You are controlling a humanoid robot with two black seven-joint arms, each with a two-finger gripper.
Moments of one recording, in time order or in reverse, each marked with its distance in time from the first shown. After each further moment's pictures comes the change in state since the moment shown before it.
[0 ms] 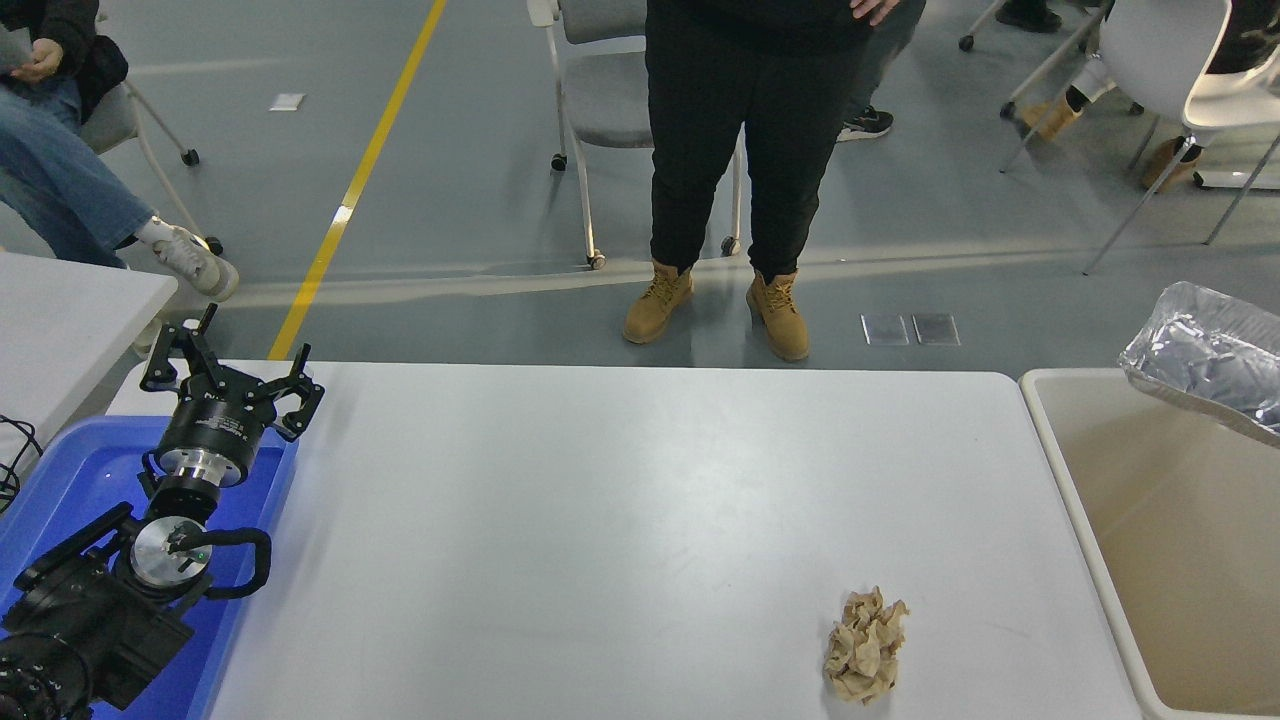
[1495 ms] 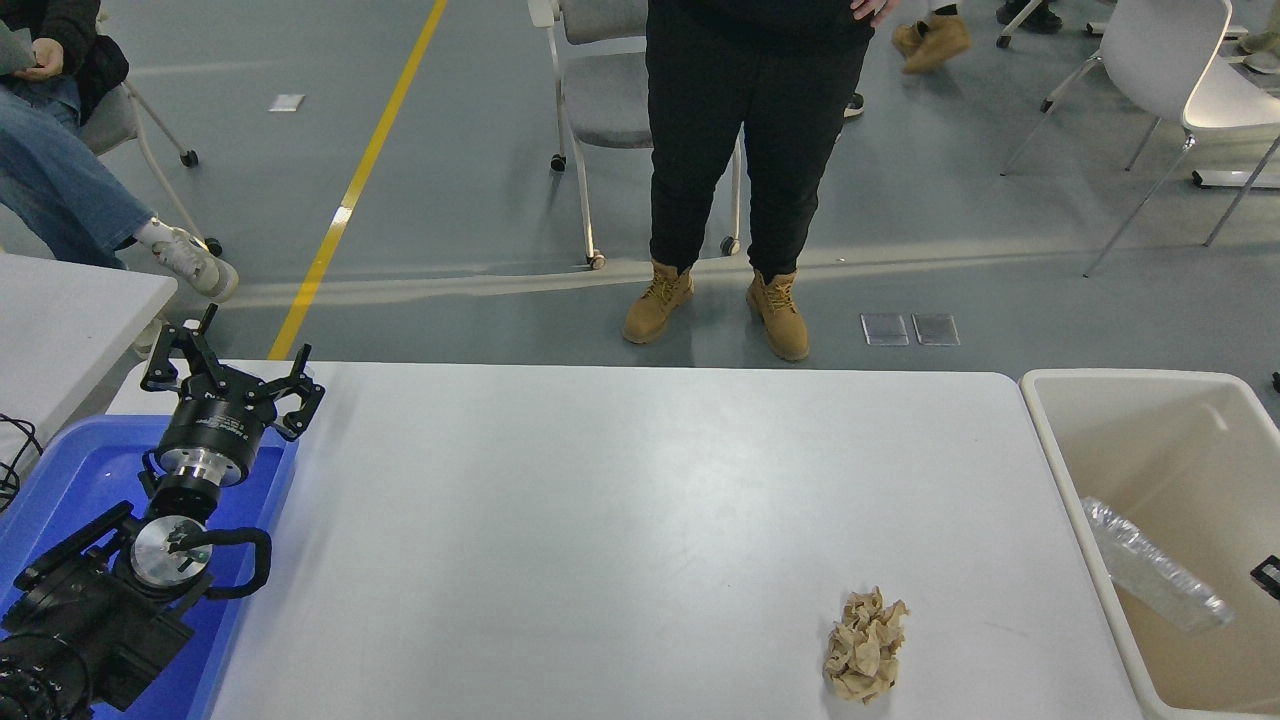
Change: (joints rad) left arm 0.000 0.000 0.000 0.001 0.000 0.000 0.000; right arm -0.248 0.147 0.012 -0.002 0.107 -0.308 -0.003
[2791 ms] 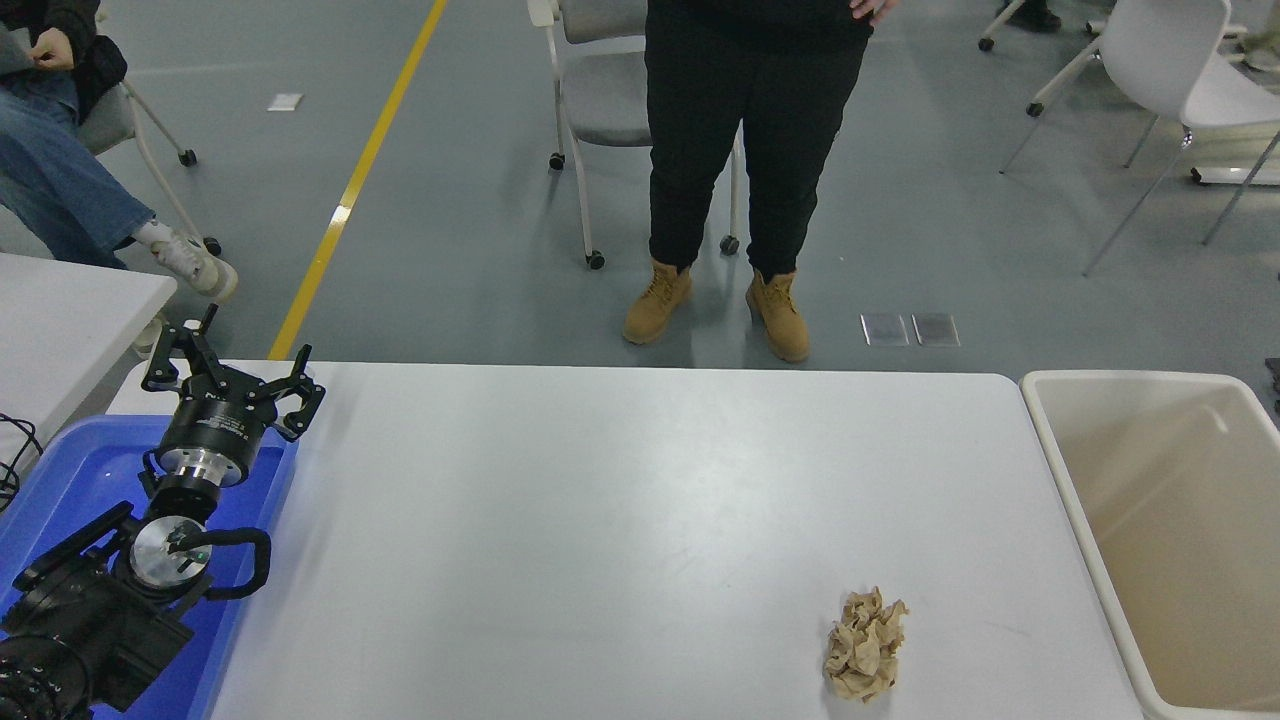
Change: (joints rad) left arm 0.000 0.000 0.000 0.000 0.000 0.000 0.000; right arm 0.280 -0.152 0.809 0.382 0.153 -0.036 0.005
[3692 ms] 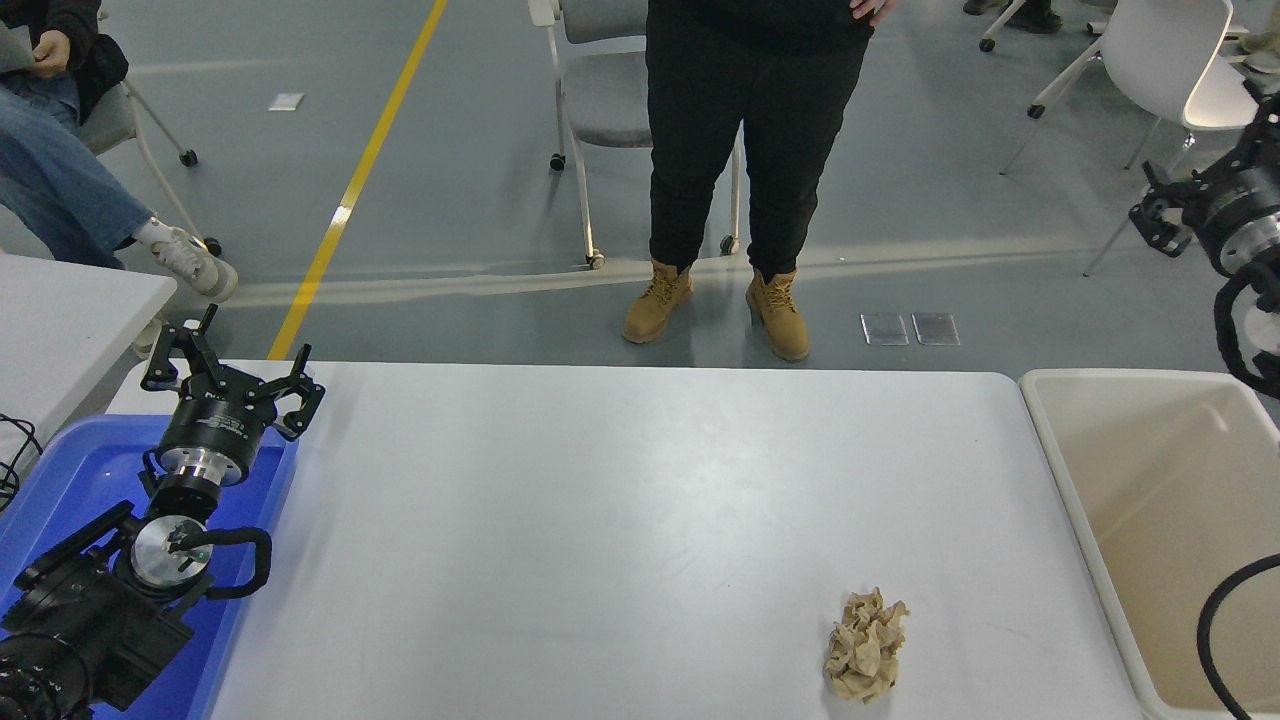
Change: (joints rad) left arm 0.000 0.000 0.000 0.000 0.000 0.000 0.000; right arm 0.064 0.120 0.219 0.236 0.337 0.015 0.001
